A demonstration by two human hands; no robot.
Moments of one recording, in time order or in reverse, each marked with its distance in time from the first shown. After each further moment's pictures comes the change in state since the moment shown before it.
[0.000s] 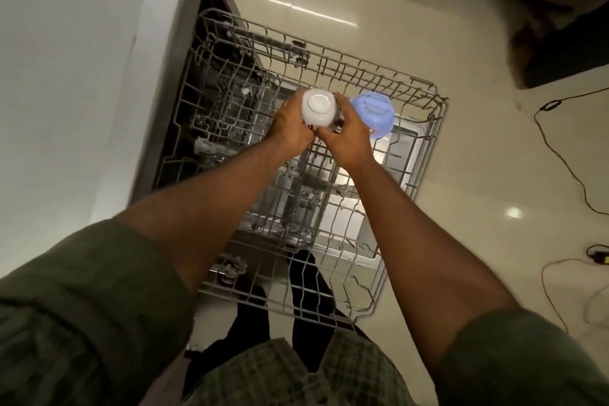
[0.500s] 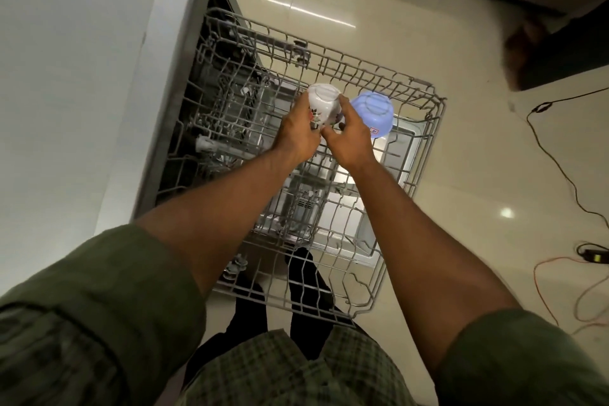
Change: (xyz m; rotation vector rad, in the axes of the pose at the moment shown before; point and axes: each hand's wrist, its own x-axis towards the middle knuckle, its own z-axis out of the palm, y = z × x) left_hand -0.014 0.008 0.011 -0.131 0.027 -0.023; right_hand -0.009 -0.010 -0.004 -0.061 -0.002 0.080
